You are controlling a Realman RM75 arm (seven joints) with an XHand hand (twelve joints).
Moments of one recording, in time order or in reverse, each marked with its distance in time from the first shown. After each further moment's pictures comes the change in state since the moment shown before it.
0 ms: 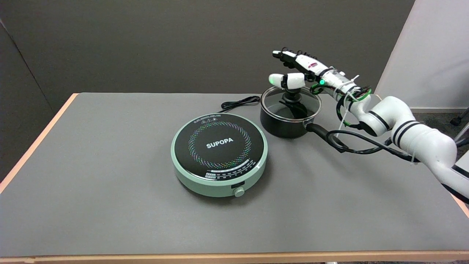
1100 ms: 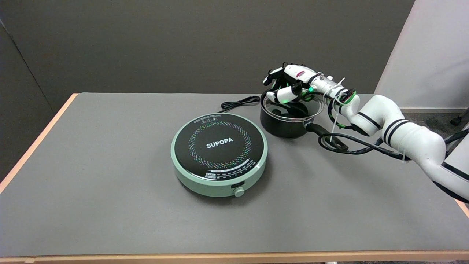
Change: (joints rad) arm 0.038 -0.043 -0.067 0.030 -0.125 0.061 -0.006
